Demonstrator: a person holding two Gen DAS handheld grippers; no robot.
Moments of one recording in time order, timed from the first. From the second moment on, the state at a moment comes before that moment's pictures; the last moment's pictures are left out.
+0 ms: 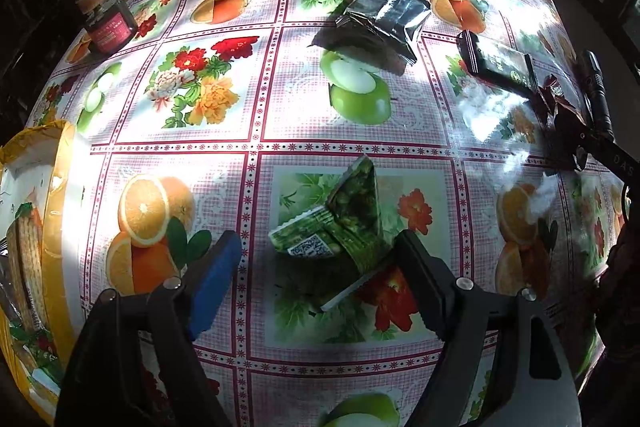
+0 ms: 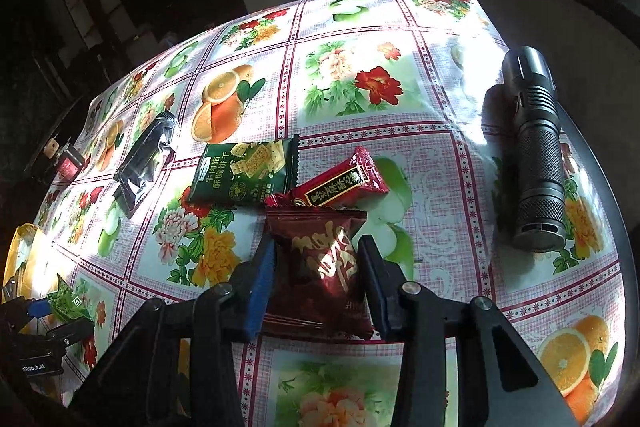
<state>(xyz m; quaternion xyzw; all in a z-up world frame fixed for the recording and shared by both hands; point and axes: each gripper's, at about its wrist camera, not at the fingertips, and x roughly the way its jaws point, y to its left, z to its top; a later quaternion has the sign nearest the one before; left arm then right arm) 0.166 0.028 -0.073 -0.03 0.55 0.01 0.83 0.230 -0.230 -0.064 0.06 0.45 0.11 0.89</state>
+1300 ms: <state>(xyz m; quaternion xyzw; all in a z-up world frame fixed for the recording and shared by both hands) 0.000 0.083 0.013 0.00 0.44 0.15 0.88 0.049 -0.135 -0.028 0.18 0.42 0.36 0.82</state>
